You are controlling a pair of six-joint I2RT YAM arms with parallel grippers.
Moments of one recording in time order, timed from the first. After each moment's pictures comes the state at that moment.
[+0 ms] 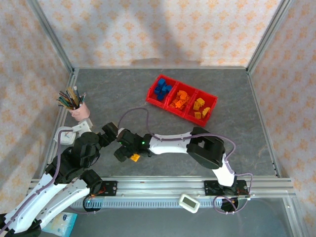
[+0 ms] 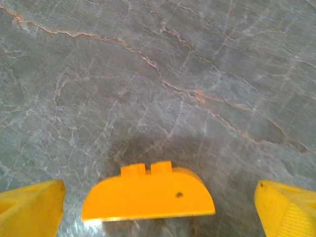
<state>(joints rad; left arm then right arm) -0.65 0.44 0.69 -0.82 -0.49 -1.01 1.22 2.06 1.40 -0.26 0.10 0.34</state>
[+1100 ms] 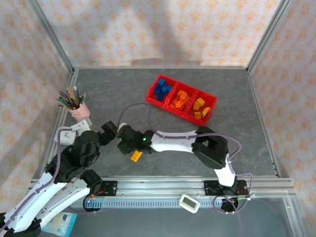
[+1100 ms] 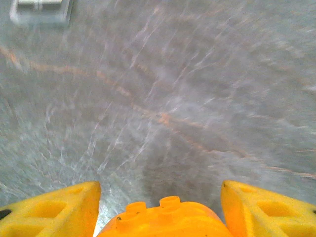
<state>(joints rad) -0.65 0.48 0.72 -0.82 -0.51 -0.99 1.19 1.97 1.41 -0.32 0.17 0.36</state>
